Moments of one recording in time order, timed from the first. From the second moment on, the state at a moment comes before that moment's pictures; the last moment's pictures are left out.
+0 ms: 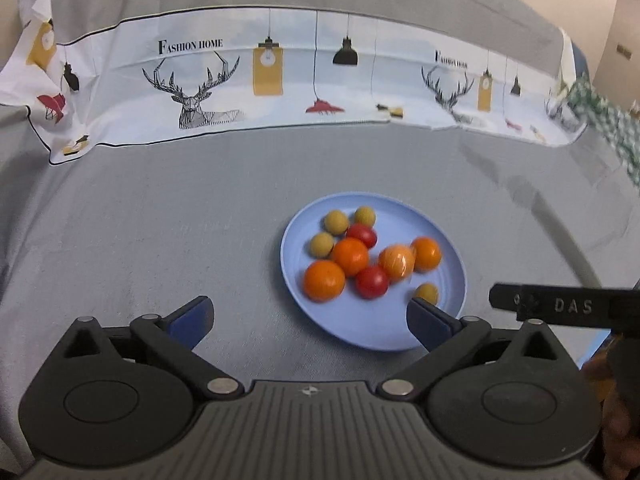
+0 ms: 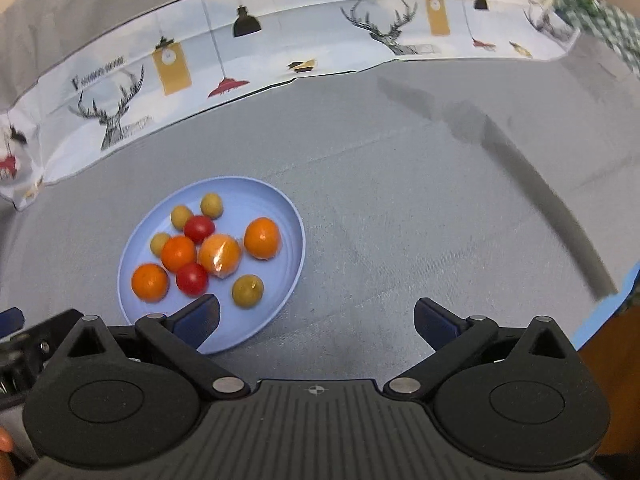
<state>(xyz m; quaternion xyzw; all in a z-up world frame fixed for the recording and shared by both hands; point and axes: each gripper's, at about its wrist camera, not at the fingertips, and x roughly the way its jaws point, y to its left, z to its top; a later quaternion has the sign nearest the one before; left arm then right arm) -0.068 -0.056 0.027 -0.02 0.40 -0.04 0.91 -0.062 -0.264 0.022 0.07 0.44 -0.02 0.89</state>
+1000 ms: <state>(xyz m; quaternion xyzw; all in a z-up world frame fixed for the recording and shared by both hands) -0.055 -0.054 0.012 -0.03 0.44 -0.03 0.90 -0.057 -0.234 0.013 -0.01 0.45 0.00 0.89</state>
